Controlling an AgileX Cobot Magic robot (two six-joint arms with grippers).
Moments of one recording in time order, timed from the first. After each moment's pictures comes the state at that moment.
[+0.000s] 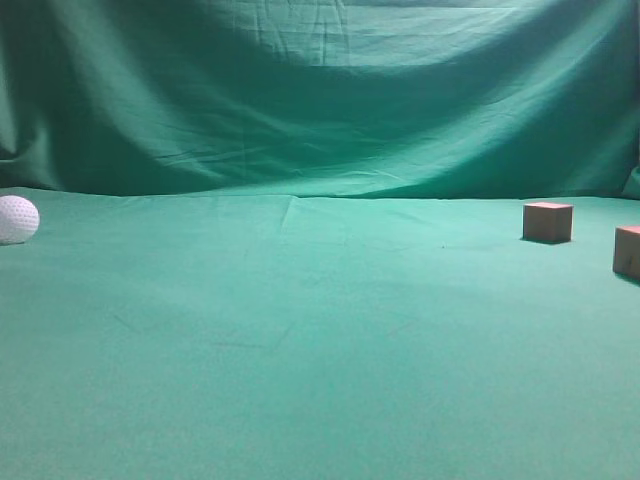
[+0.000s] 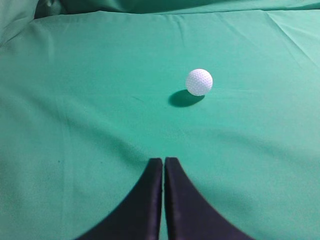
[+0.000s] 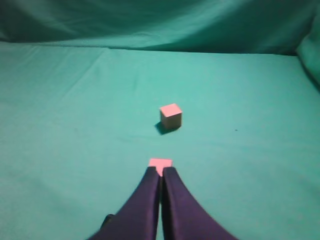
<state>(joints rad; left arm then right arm) -0.03 -0.02 0.02 0.19 0.36 -0.09 0.23 0.06 -0.10 0.01 0.40 0.02</state>
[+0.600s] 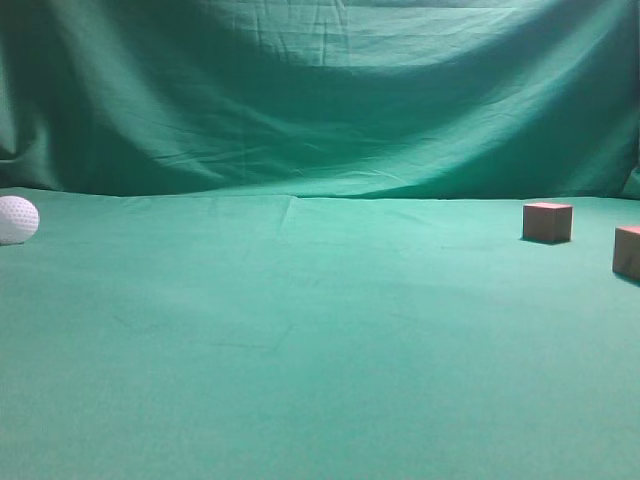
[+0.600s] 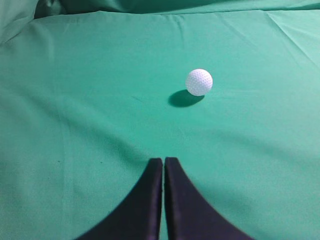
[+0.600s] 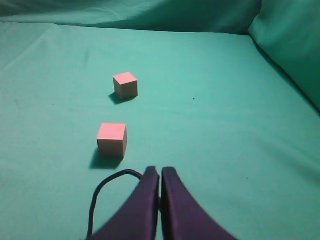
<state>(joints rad) -0.03 -0.02 0.02 0.19 0.36 -0.09 0.15 -0.01 0.03 -0.01 0.39 -0.02</state>
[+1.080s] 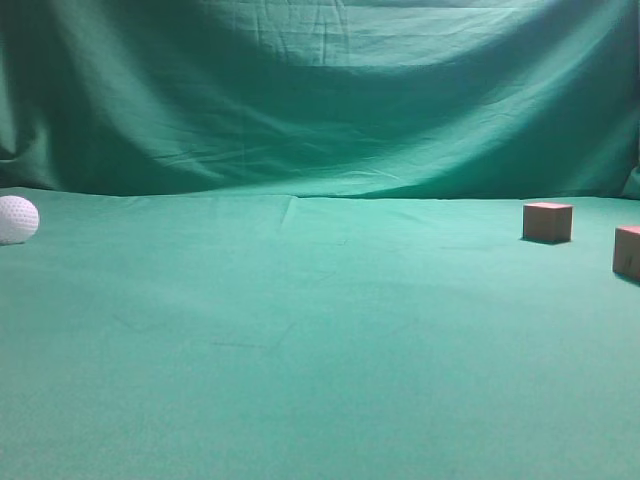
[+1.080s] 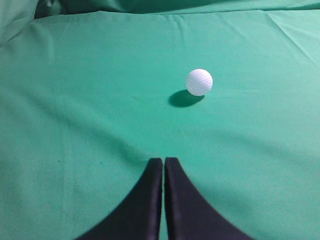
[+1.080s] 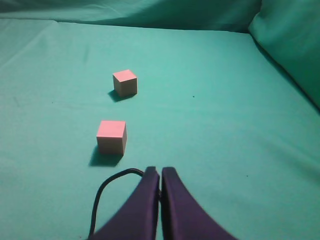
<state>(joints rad) -0.03 -0.02 0.02 0.19 0.36 -0.09 0.15 -0.01 0.03 -0.01 0.39 -0.02</state>
